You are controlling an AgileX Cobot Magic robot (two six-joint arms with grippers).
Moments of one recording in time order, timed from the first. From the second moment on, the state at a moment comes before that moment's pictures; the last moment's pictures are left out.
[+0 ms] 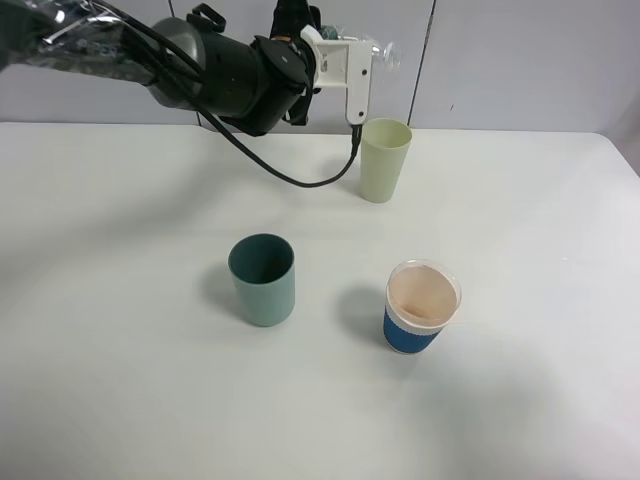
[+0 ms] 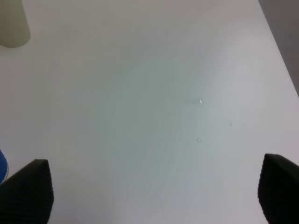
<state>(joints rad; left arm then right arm) -0.66 2.15 -1.52 -1.04 -0.67 2.25 -0.06 0.00 -0.50 0.00 1.07 -0.09</state>
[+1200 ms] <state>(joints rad) -0.17 1.91 -0.96 0.25 -0.83 -0.19 -0.06 0.00 -0.50 0.00 1.07 -0.09</state>
